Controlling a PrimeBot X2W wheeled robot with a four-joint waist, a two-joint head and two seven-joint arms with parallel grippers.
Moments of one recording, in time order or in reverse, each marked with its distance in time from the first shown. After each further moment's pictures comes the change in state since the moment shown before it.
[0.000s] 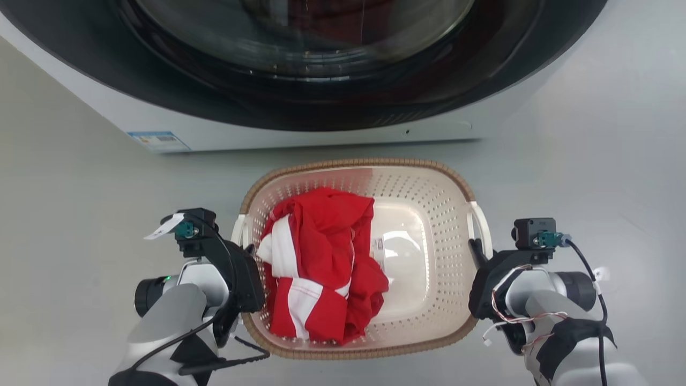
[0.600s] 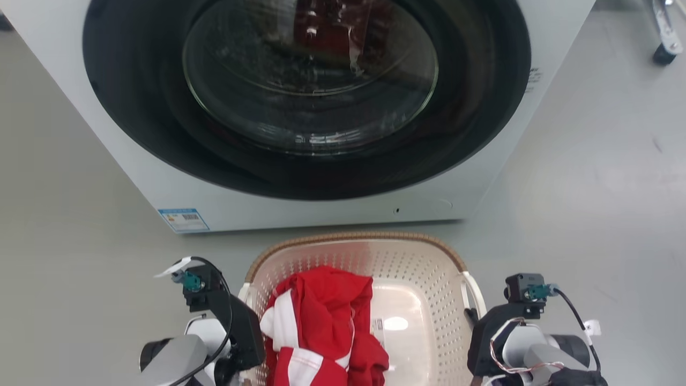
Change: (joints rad) left arm 0.124 -0.006 0.004 0.024 -0.036 0.000 0.116; right arm 0.135 0.018 -0.006 0.011 0.035 0.018 0.105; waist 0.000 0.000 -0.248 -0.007
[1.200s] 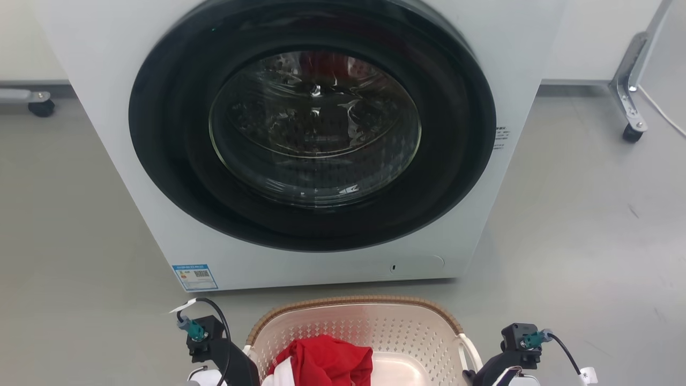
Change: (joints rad) left arm 0.105 -0.001 0.005 0.026 -0.010 0.000 0.104; right arm 0.126 0.005 -0.002 -0.013 0.023 0.021 0.097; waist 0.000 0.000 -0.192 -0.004
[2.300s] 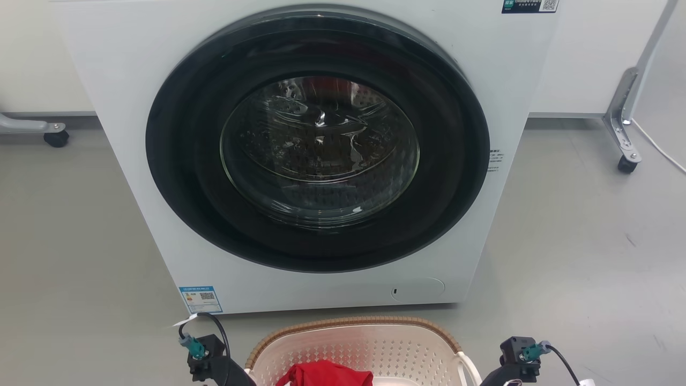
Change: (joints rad) left arm 0.034 -0.007 0.032 0.019 0.026 -0.001 0.047; right arm 0.031 0.006 -0.046 0.009 -0.053 0.025 0.033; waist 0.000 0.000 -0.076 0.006
